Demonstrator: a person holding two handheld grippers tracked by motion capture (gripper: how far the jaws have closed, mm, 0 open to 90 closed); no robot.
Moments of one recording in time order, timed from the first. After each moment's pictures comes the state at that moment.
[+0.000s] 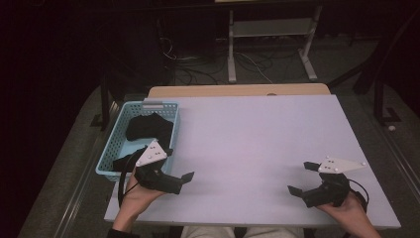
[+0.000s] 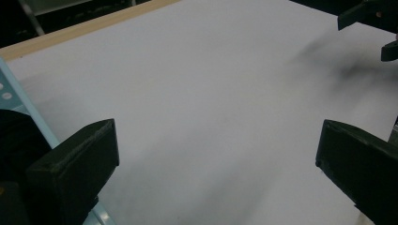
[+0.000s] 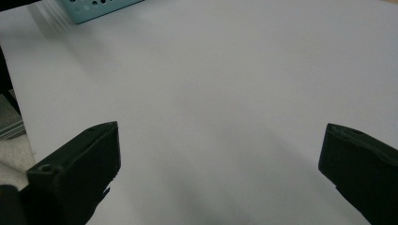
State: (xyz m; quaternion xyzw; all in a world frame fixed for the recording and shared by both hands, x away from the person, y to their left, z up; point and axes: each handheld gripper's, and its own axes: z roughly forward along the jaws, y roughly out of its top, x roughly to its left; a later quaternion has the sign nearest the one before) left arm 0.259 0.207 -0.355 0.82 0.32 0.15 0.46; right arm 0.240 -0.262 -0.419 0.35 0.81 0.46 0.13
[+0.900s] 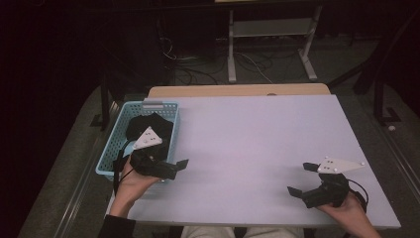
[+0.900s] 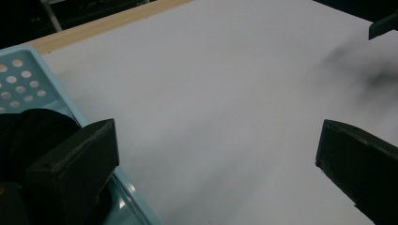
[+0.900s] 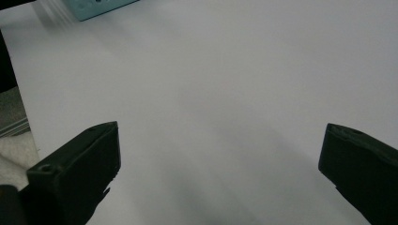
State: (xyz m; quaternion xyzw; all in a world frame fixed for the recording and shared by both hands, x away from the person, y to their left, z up) left arm 0.286 0.218 -0.342 0.81 0.34 0.15 0.44; right arm 0.241 -0.261 -0.420 0.34 0.81 0.46 0.12
